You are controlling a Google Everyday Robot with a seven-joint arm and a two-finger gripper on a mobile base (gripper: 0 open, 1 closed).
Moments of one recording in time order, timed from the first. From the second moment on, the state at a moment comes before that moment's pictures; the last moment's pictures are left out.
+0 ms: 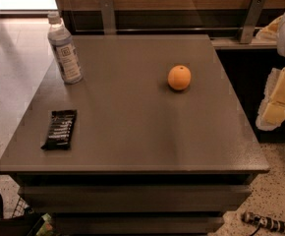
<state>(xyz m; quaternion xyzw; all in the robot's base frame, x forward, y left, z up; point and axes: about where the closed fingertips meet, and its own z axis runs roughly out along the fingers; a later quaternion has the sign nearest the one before) 0.438 -0.214 0.985 -0.60 0.78 -0.04 0.17</state>
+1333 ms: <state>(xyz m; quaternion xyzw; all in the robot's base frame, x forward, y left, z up) 0.474 -0.131 0.964 -0.66 0.71 0.05 0.23</state>
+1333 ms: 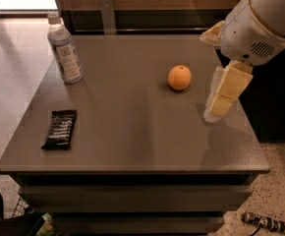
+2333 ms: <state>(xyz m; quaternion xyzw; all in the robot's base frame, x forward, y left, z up) 0.478 0.011 0.925 -0.64 0.63 0.31 0.32</state>
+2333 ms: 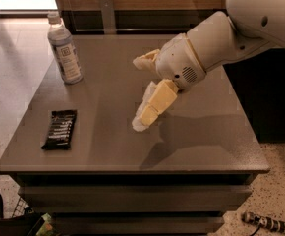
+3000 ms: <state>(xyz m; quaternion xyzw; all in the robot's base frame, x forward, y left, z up) 0.481 0.056 0.909 -0.60 0.61 0.35 0.38</state>
